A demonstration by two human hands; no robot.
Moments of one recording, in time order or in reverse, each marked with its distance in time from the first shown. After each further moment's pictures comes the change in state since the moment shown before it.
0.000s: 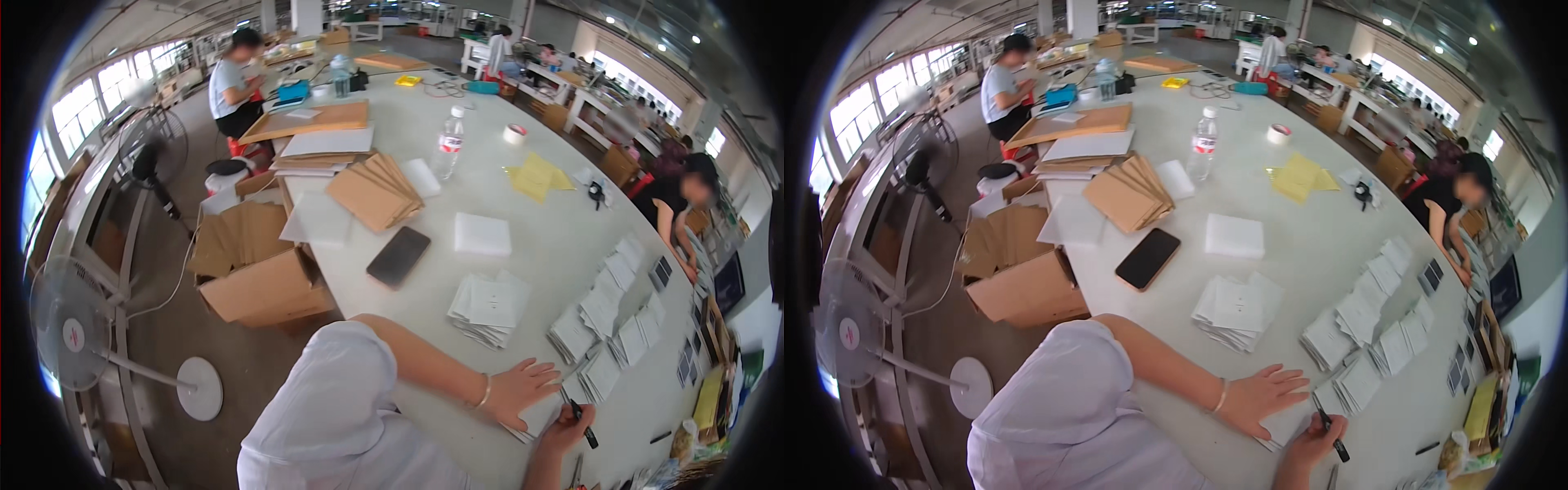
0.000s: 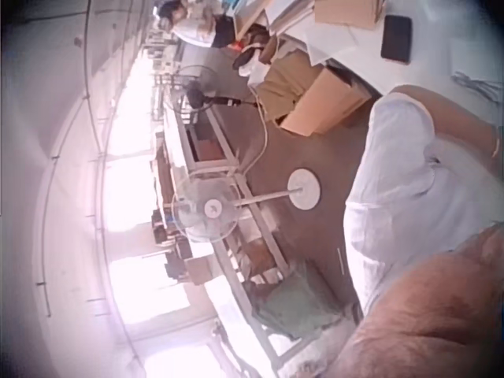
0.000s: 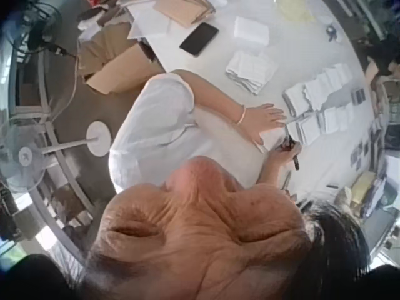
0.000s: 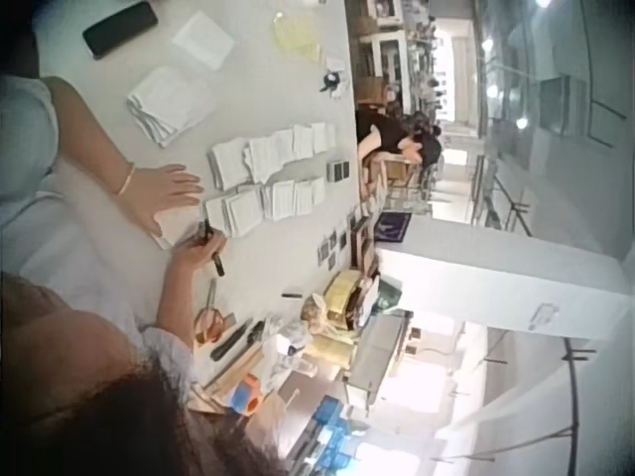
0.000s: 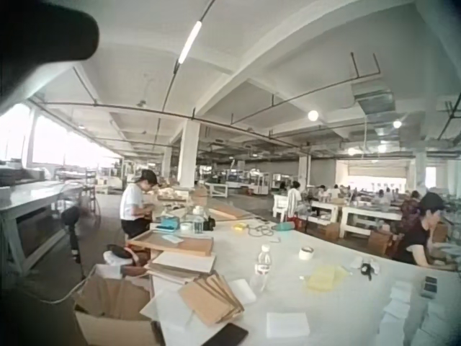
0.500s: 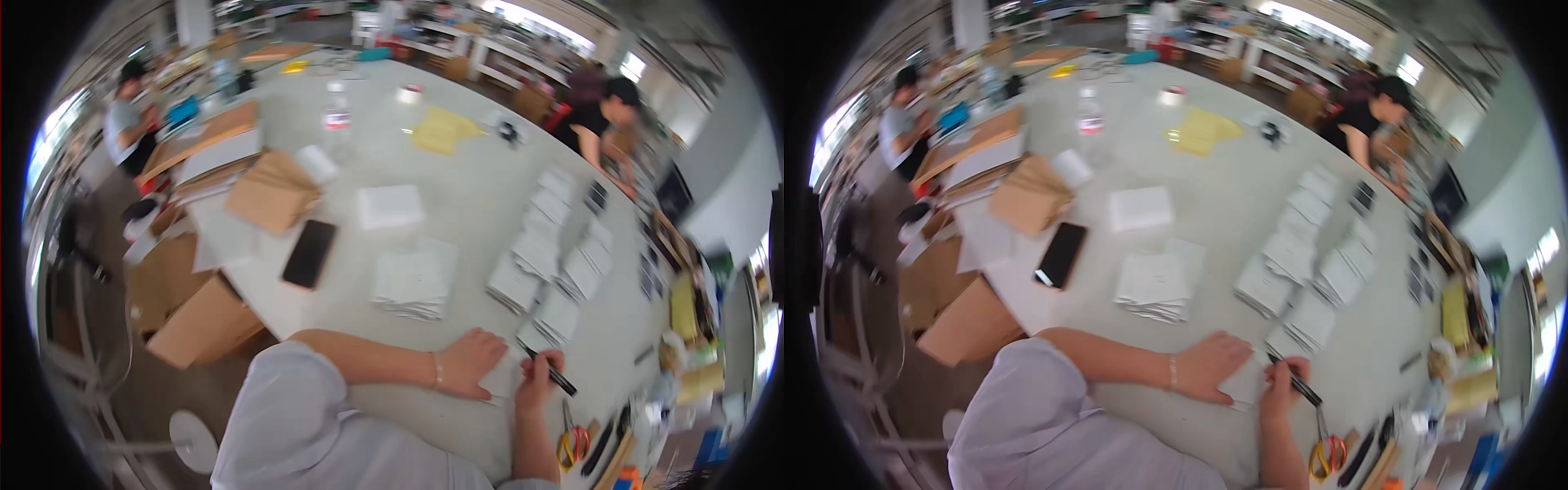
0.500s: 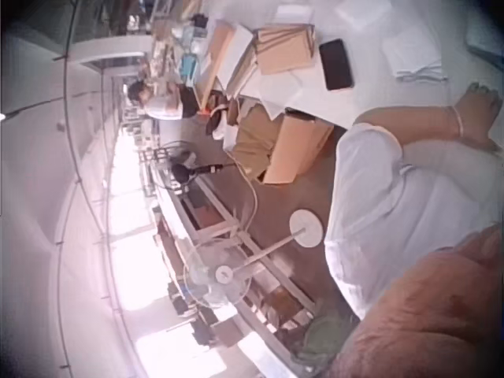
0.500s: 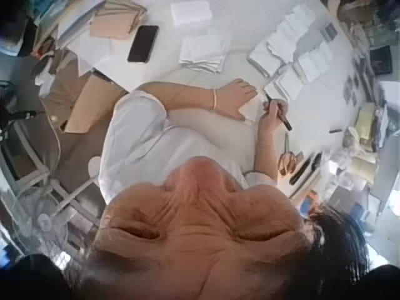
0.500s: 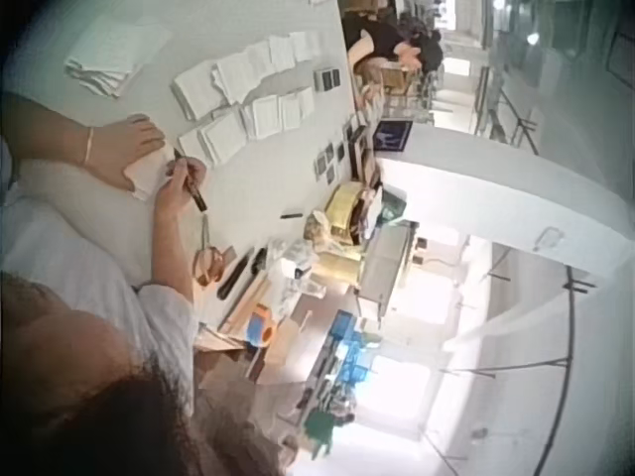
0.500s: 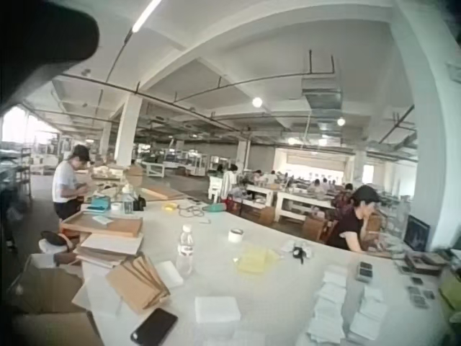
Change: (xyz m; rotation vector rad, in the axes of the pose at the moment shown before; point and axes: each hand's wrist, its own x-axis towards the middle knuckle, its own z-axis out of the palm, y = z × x) left_hand 0.007 -0.013 0.000 0.037 -0.045 0.003; right_hand -0.010 -0.008 0.036 -0.342 -0.197 -0.152
